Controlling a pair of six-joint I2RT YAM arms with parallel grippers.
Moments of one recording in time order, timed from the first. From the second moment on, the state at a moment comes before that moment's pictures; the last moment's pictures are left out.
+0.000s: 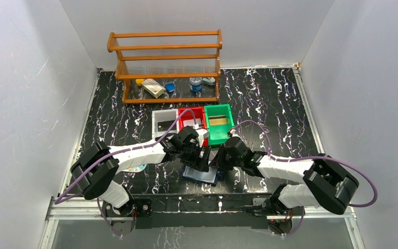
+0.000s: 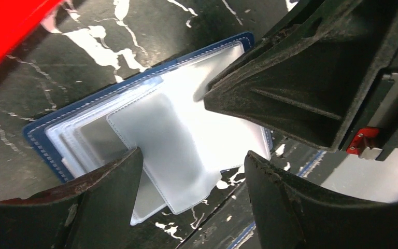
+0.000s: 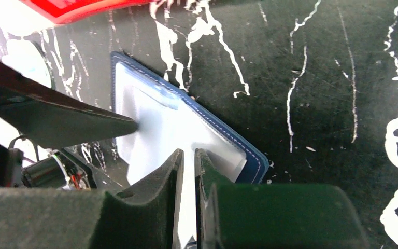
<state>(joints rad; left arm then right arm) -0.92 1.51 0.82 -0.28 0.25 -0.46 0.89 1.30 0.43 0.09 -0.07 1.07</state>
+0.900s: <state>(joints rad) -0.92 1.41 0.75 -0.23 0.27 -0.52 0.89 1.36 0.42 0.15 -0.11 1.10</state>
